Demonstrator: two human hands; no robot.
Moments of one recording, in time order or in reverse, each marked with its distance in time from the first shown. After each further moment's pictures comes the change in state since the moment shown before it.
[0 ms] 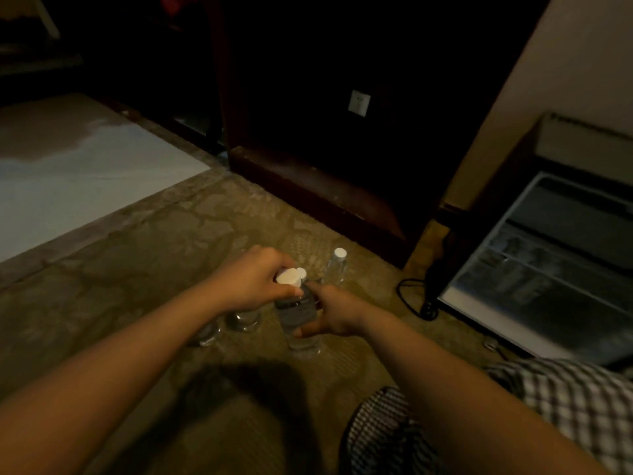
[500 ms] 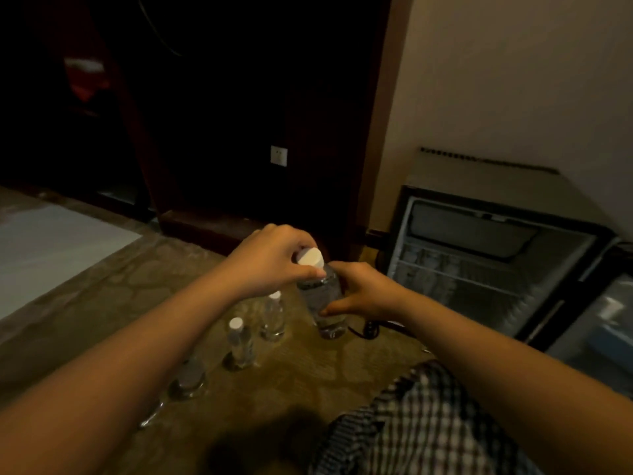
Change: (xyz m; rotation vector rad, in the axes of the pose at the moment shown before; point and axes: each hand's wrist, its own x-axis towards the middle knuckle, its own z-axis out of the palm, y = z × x) left_hand 0.034 0.162 -0.044 0.094 0.180 0.323; right_hand -0.130 0.037 -0.113 -0.128 0.432 -0.081
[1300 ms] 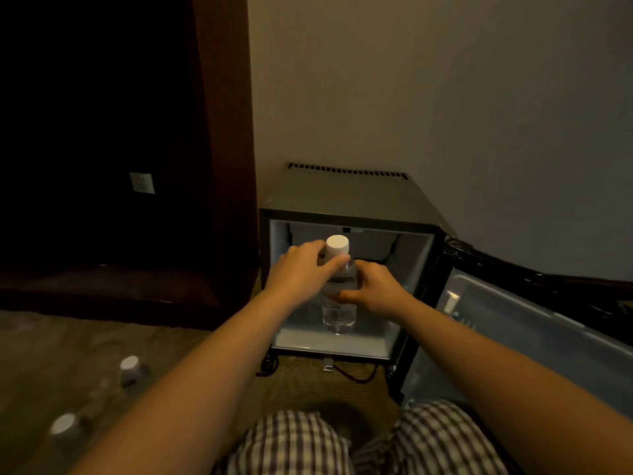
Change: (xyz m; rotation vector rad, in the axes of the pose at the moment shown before) left_hand 0.178 0.175 0.135 -0.324 -0.007 0.029; right_hand -0.102 0.186 -0.121 0.122 0.439 0.384
